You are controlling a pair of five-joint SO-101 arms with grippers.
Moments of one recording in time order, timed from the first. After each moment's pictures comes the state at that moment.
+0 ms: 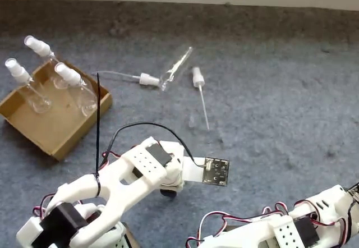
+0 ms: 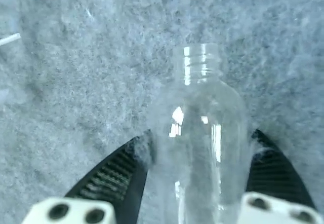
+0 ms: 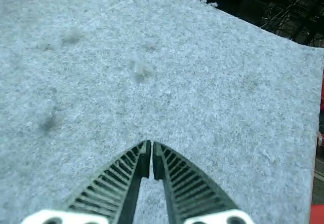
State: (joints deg) left arm 37.7 -17.5 55.5 46.4 -48.7; right arm 67.8 -85.4 95.8 22.2 14.8
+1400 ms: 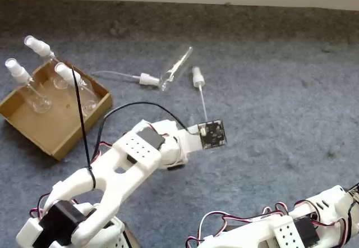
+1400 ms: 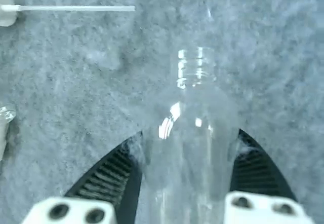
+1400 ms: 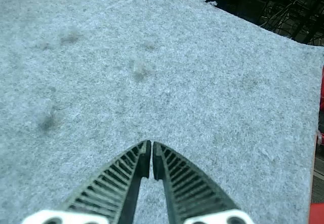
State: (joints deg) left arm 30.5 -17.5 48.0 44.8 -36.4; right arm 68.0 -85.4 95.8 22.4 14.8
